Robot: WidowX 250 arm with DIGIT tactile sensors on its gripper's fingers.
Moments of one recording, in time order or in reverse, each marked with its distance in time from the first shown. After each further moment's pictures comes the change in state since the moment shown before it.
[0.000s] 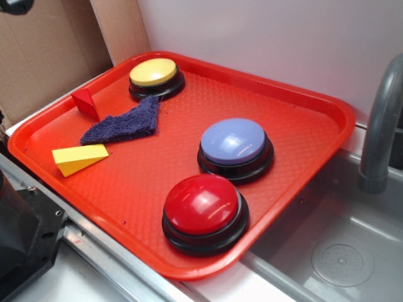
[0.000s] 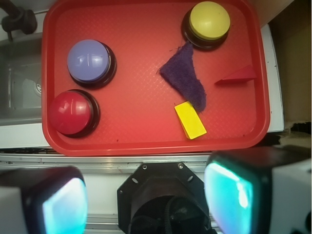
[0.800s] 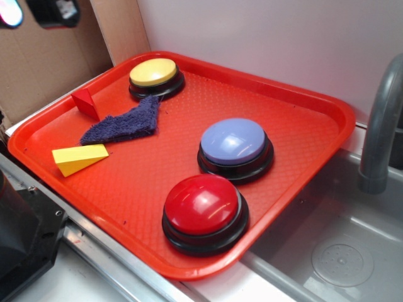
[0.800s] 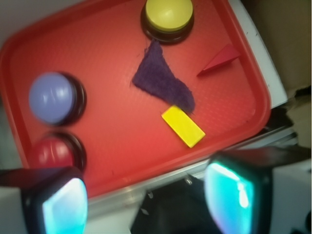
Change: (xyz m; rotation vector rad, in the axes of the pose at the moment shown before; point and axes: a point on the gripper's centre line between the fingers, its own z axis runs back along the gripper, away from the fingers) arm 0.032 0.032 -0.041 0.002 -0.040 0.409
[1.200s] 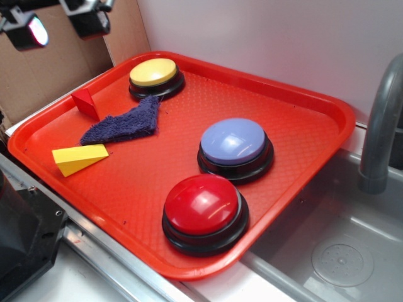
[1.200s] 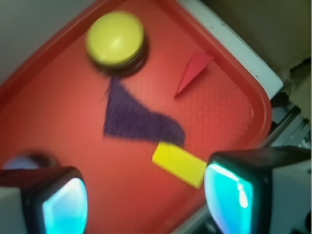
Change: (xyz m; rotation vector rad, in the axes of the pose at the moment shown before) arm 0.049 0.030 -0.051 0.029 -0.061 0.389
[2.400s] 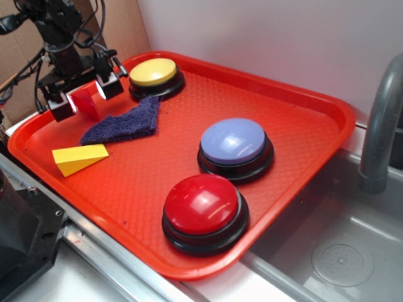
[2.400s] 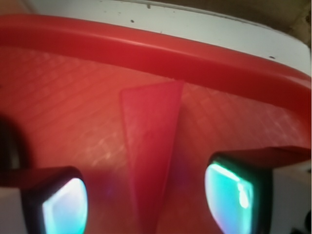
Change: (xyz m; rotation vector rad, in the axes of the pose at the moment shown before) arm 0.062 0.052 -0.131 0.090 -0.150 0.471
